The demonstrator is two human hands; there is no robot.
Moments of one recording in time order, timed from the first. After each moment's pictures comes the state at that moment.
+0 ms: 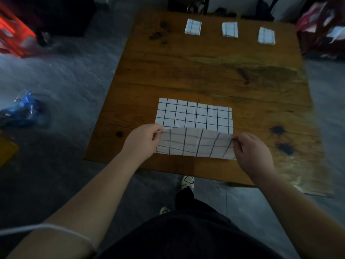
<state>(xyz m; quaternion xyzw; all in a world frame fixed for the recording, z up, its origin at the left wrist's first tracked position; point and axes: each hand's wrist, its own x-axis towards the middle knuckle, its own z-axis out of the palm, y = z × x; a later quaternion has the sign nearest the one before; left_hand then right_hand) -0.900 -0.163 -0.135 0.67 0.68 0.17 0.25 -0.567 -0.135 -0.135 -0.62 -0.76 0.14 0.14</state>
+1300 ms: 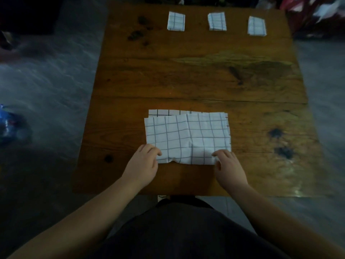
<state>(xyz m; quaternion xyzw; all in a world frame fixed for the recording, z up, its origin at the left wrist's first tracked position) -0.911 -0.125 -0.196 0.72 0.63 0.09 0.27 -0.605 -0.115 -0.209 -0.68 -0.68 0.27 0.02</state>
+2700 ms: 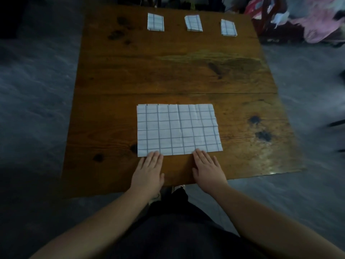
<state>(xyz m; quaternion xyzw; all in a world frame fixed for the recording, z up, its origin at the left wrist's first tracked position) -0.882 -0.177 -0.252 0.77 0.58 -0.11 0.22 -0.640 -0.172 -0.239 -0.65 -0.71 0.22 -0.15</state>
